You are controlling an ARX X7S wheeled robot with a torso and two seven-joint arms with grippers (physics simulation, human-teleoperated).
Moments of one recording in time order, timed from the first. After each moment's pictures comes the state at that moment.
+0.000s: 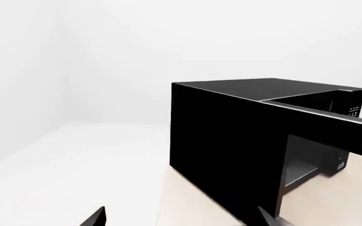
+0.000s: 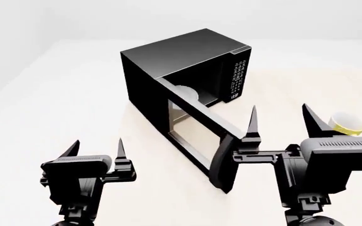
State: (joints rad) left arm -0.08 -0.24 0.11 0.42 -0.29 -0.36 -0.25; right arm 0.18 0.32 -0.13 -0.77 0.24 0.57 0.33
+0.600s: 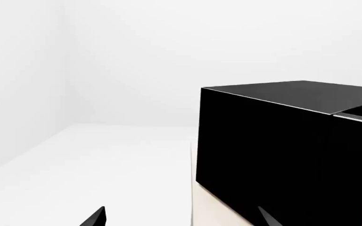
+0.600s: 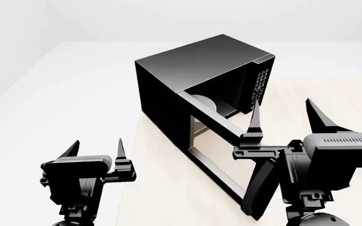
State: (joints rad) left arm -0.08 -0.25 0.12 0.41 -0.29 -0.35 -0.27; right arm 0.21 0.32 -0.13 -0.79 0.25 0.60 0.35
